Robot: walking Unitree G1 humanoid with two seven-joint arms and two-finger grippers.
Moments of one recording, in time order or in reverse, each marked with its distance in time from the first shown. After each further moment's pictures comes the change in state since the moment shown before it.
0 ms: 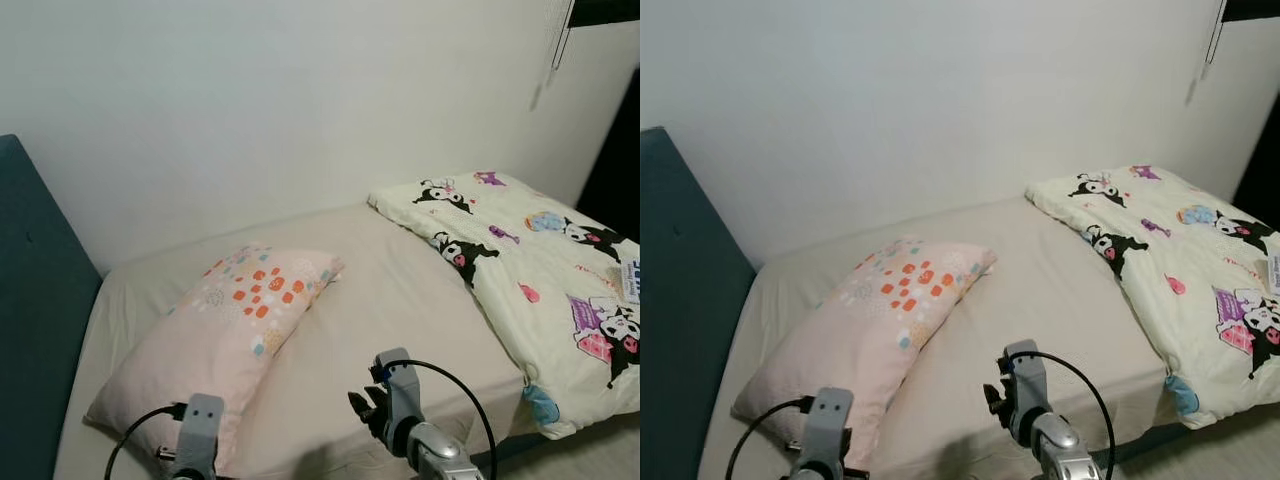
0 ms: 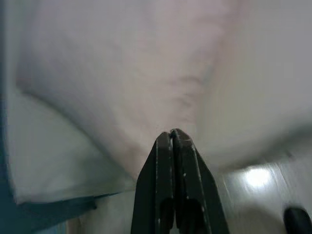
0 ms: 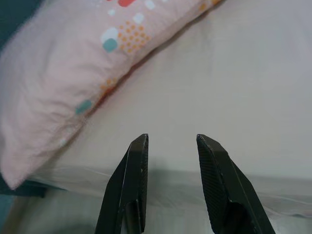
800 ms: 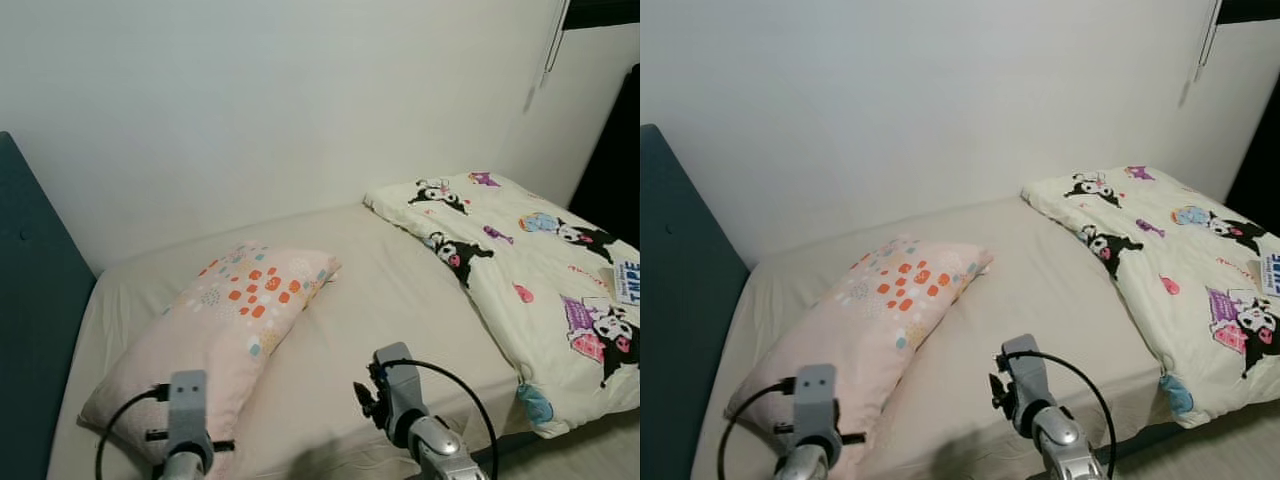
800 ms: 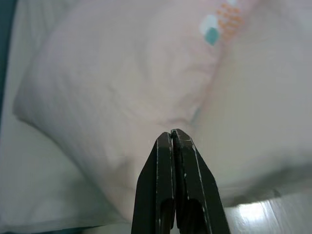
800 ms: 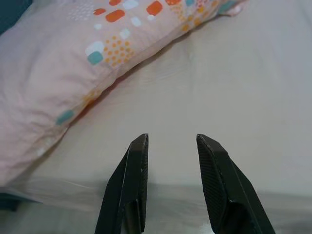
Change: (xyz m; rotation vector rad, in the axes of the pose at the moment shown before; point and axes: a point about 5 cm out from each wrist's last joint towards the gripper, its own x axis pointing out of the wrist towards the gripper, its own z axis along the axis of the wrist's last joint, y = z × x) left arm 0.002 -0.010 0.020 -0.043 -0.122 -0.013; right arm 0.002 -0.006 0.010 -0.021 -0.066 -0.041
